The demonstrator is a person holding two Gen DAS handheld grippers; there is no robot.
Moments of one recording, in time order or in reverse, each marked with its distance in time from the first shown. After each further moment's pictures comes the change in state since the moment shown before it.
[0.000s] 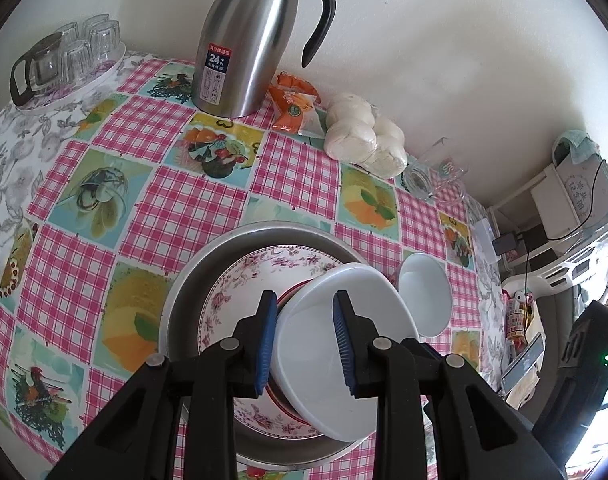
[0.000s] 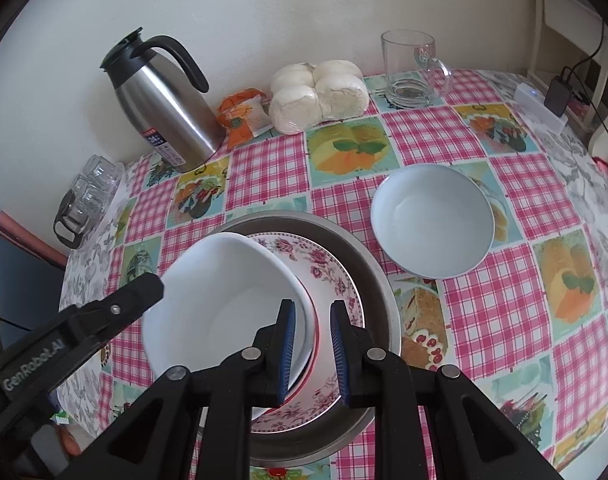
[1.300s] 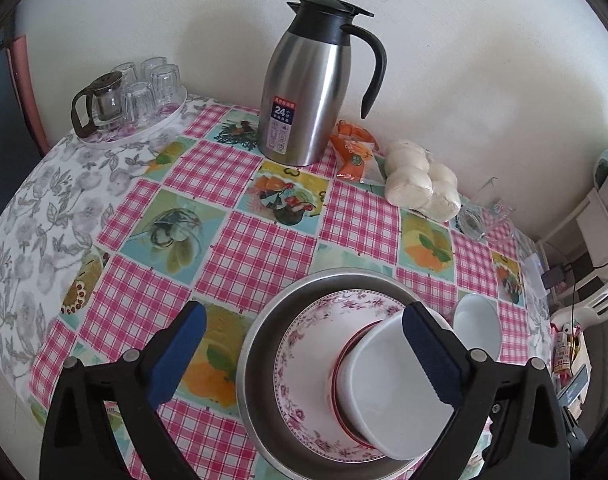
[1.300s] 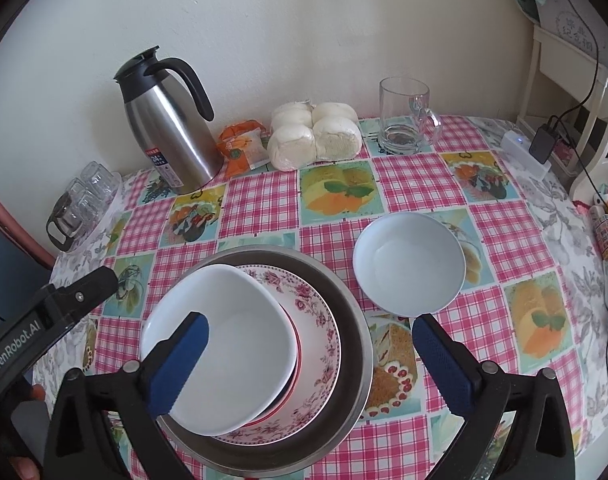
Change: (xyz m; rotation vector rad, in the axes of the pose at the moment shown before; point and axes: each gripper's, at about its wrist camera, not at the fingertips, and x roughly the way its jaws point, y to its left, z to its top) left arm -0.026 0.015 0.007 -0.016 -0.157 0.229; right arm -0.024 0.006 0.007 -0.079 -0.124 -0.069
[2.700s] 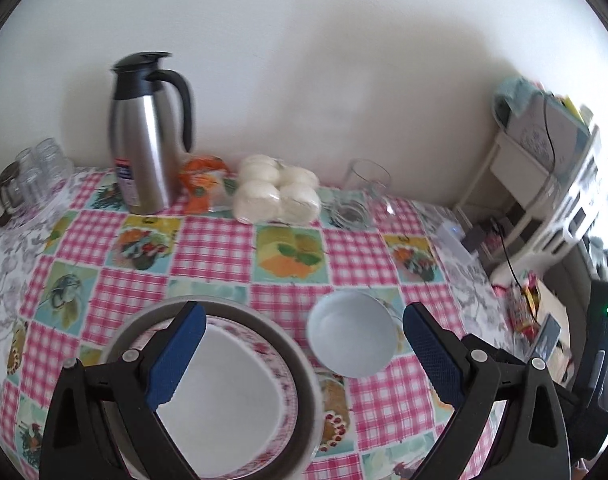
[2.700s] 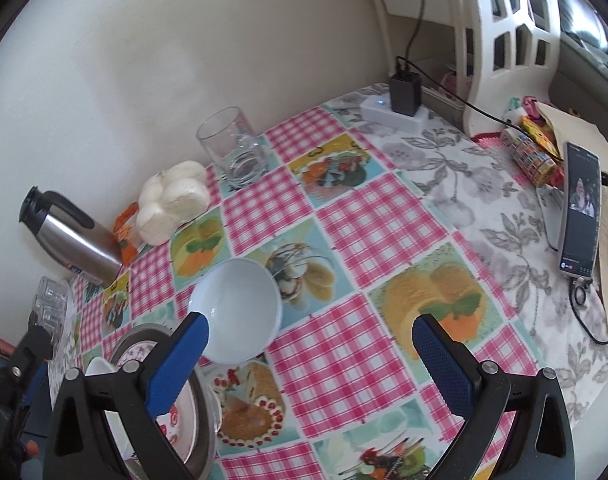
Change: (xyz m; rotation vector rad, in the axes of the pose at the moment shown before) left arm -0.014 -0.162 -0.026 0.291 -0.094 -0.206; right arm -0.020 -0.184 0.010 0.383 -0.037 -0.090
